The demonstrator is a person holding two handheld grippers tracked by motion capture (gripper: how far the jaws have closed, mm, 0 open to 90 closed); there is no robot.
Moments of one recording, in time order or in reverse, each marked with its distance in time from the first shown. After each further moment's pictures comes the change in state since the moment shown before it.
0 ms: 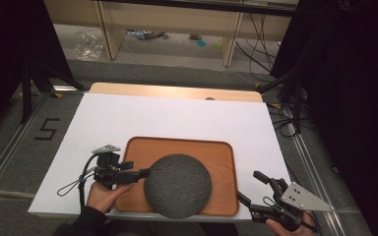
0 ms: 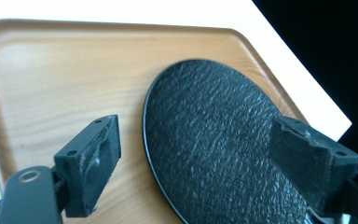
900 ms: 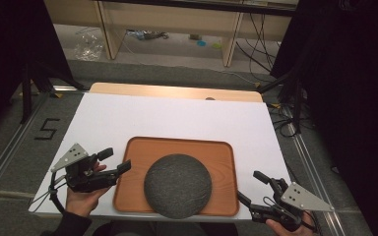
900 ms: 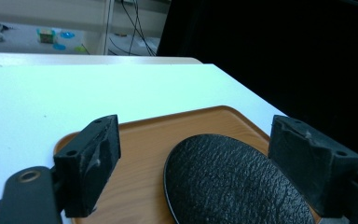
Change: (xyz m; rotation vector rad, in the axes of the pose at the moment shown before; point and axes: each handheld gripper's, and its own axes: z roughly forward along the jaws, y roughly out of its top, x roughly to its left) left arm -0.006 -0.004 -0.063 -0.340 0.035 0.193; right arm 0.000 0.000 0.000 -0.001 -0.001 0.000
